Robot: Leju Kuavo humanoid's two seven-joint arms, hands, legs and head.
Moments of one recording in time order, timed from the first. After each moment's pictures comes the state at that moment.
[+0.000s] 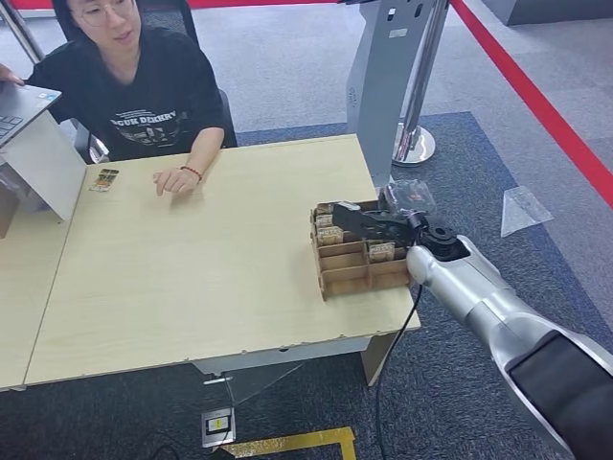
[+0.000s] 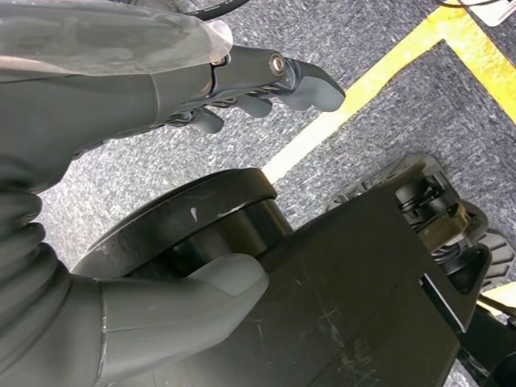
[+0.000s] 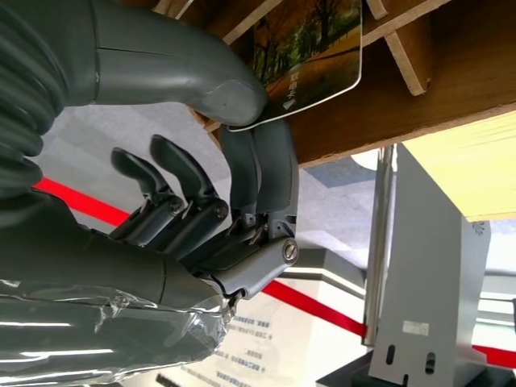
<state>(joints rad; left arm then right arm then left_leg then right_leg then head) -0.16 -0.06 -1.33 -0.22 0.70 0.34 -0.04 -0.82 -0.25 0.65 -0.73 0.98 -0.07 0.34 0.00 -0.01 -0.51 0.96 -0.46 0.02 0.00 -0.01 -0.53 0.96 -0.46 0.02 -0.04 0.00</state>
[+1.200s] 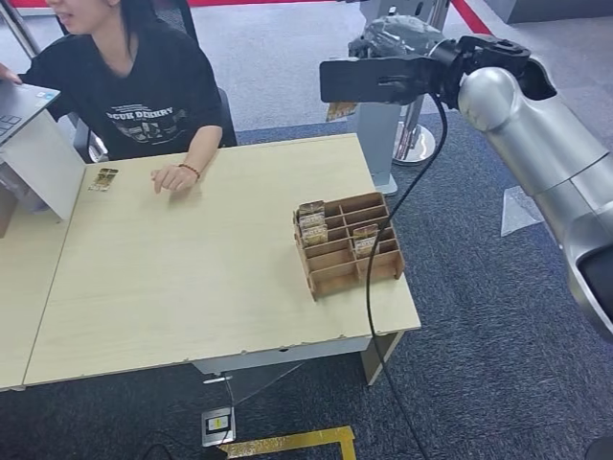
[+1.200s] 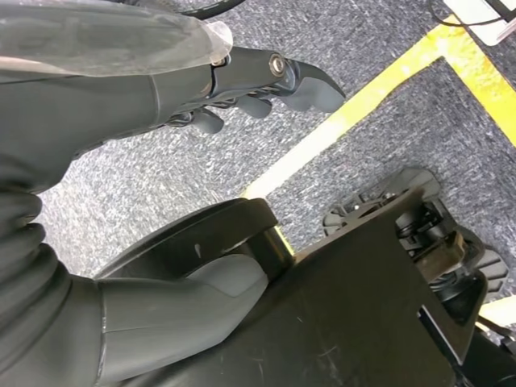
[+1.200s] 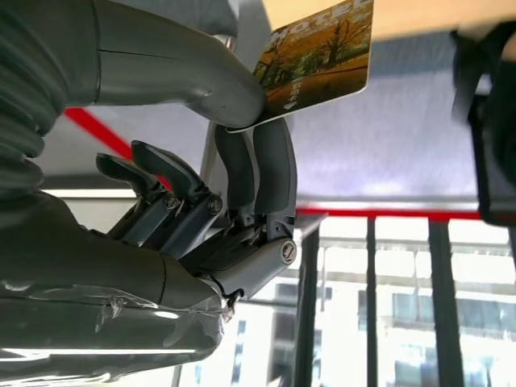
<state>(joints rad) -0.17 -0.04 -1.33 -0.22 0.72 0.35 -0.06 -1.34 -0.39 0.76 -1.02 0.61 0.44 0.10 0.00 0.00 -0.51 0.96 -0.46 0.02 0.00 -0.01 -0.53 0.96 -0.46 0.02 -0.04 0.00</state>
